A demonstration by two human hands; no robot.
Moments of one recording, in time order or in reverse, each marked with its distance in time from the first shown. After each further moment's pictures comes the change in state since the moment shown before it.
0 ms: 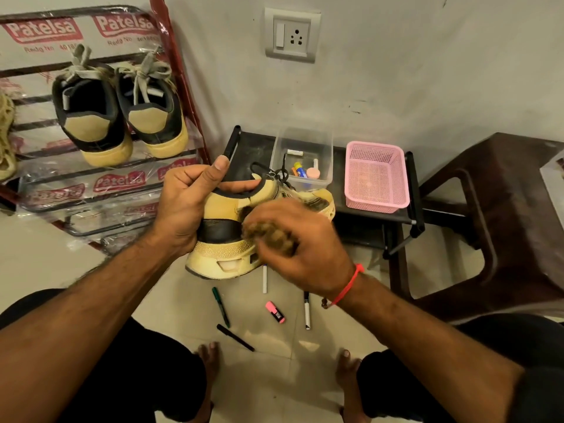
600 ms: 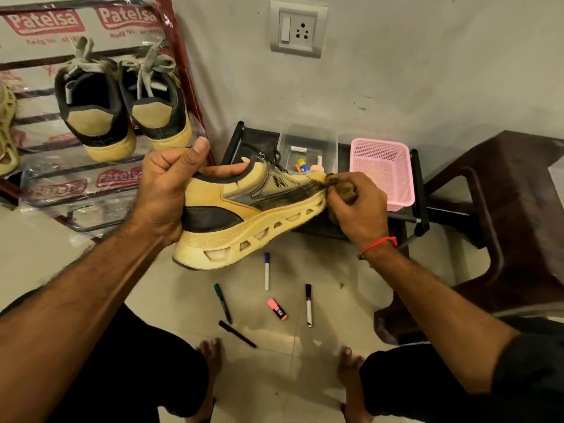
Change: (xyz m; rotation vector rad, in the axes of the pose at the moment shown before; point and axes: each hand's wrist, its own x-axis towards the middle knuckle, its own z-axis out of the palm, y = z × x) left_hand 0.006 0.011 -0.022 -0.060 -0.004 0.072; right_hand 0.000 0.088 -0.026 -0.134 0.335 0.493
